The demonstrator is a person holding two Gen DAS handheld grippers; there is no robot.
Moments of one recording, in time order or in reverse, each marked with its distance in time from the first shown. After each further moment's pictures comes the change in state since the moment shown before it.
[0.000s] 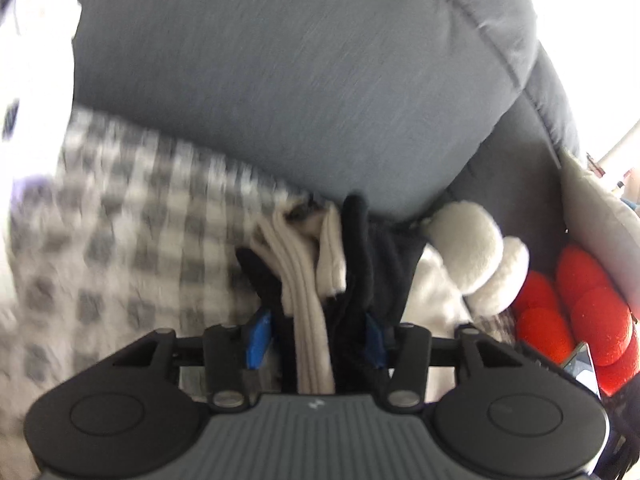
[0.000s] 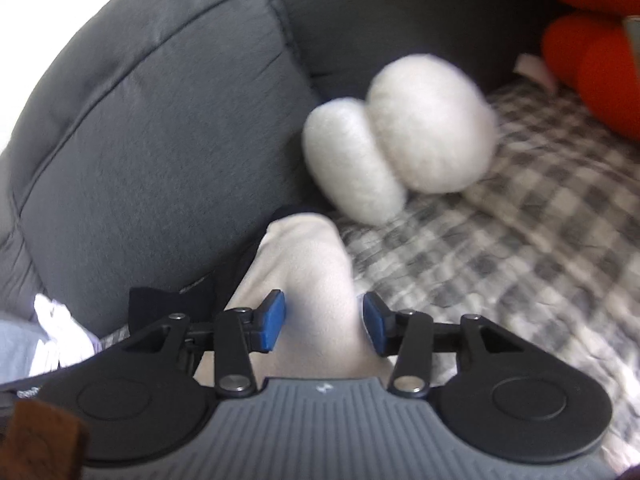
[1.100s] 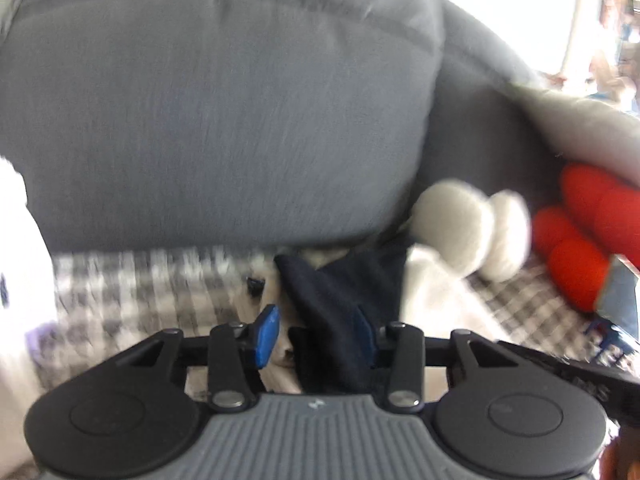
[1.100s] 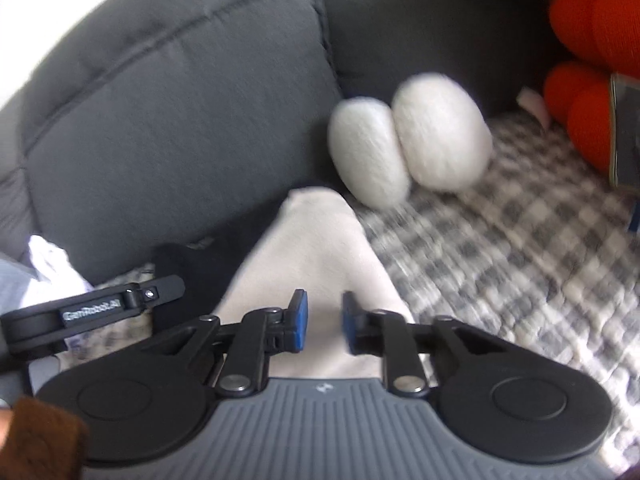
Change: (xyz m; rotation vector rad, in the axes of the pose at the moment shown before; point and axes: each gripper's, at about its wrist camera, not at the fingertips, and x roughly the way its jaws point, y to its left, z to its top) left arm 0.002 -0.047 -0.010 0.438 -0.115 0.061; right arm -0.038 0.034 -0.018 -0.193 0.029 -0.023
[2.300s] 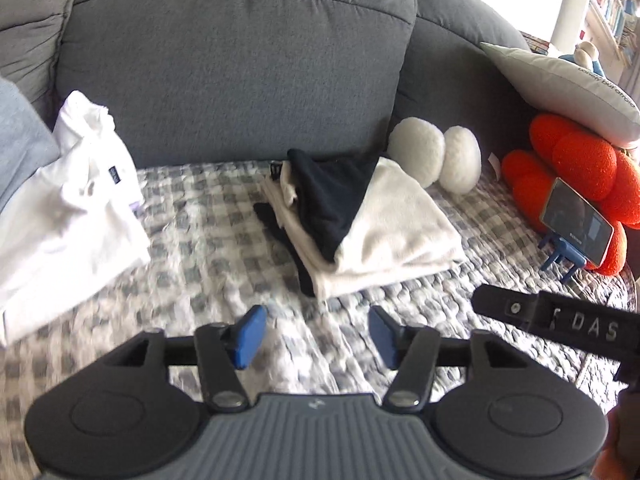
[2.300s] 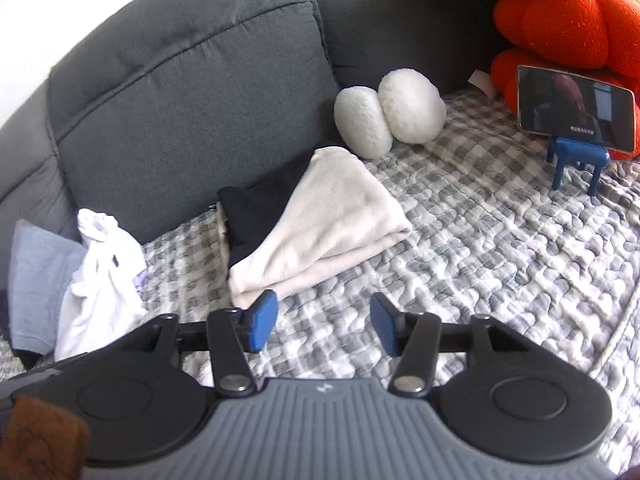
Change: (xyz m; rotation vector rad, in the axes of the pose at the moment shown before) left arm -0.120 -0.021 -0.056 -0.039 0.178 0.075; right arm -0.109 0.039 -0.047 0.065 0.084 -0.067
